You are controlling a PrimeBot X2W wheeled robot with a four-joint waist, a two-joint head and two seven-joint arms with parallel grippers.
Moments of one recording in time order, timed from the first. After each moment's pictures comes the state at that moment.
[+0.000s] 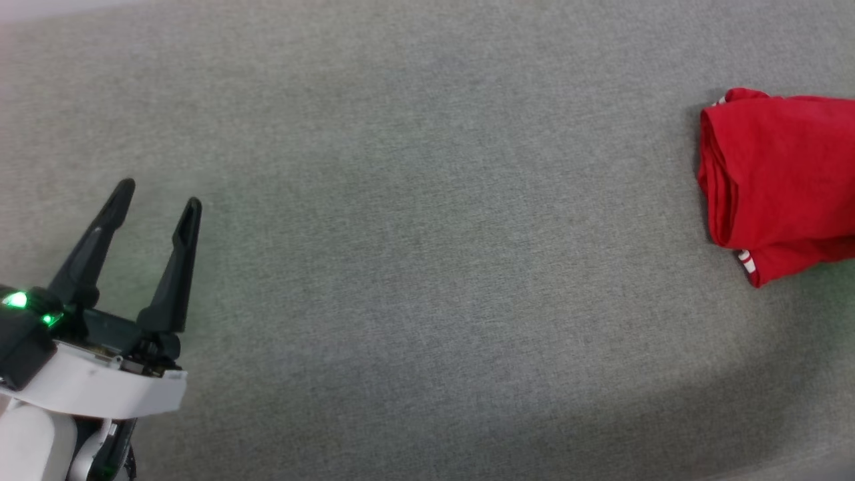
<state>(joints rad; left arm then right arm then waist) -0.21 0.58 -0.12 -0.13 -0.53 -0.13 -0.26 -0.72 -0.36 -0.39 0.65 0.24 0.13 0.31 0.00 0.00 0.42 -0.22</state>
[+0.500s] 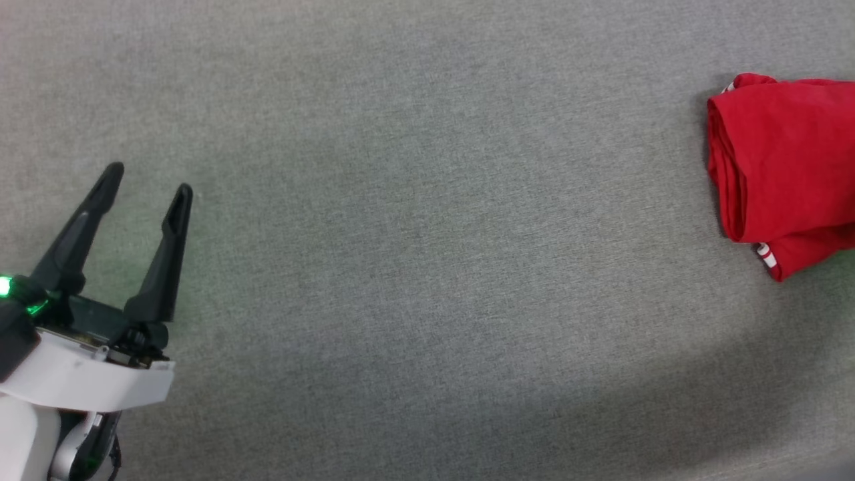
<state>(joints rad) -0.23 0.62 -0.12 -0.15 -0.54 -0.13 -0.26 -0.80 -0.33 -0.42 0.75 0.07 0.13 0.16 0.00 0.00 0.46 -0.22</state>
